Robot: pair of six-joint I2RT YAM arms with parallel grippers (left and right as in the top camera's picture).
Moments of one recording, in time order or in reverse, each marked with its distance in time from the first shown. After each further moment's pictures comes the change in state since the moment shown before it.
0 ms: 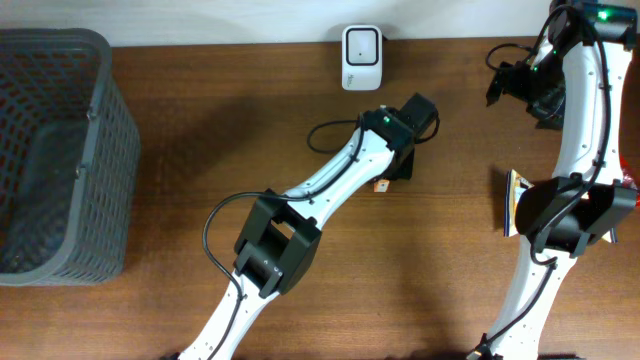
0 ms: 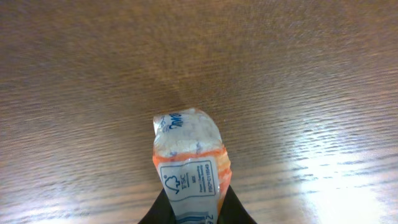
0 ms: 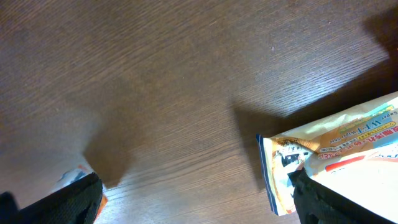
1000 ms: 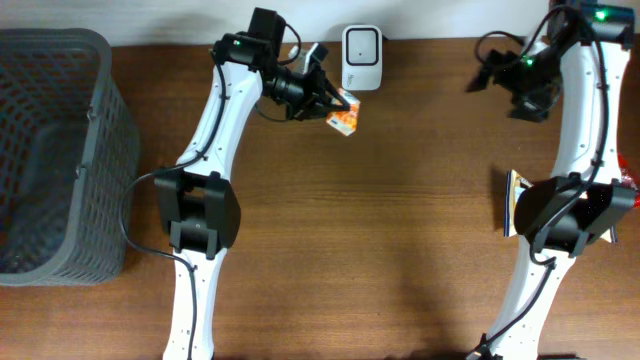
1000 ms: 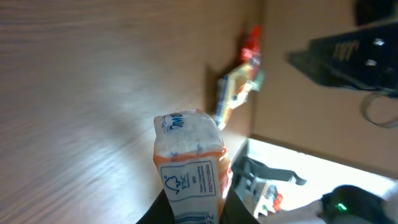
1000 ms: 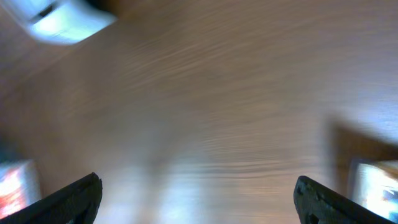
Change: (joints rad) left arm 0.490 0.001 0.203 -0.135 1.121 0.250; right arm 0.024 0.000 -0.022 0.071 -0.343 -0.072
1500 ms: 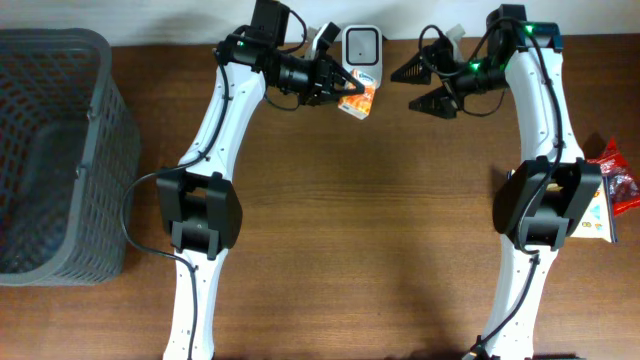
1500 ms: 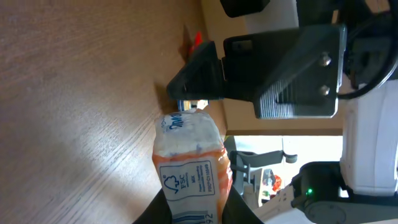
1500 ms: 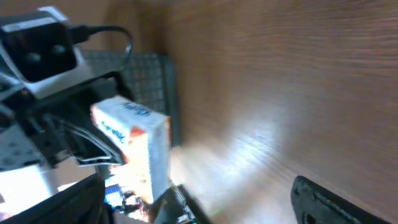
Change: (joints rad) left arm -0.006 0.000 0.000 0.214 0.154 0.009; right arm 0.111 0.030 -0.205 0.210 -0.681 -0.087
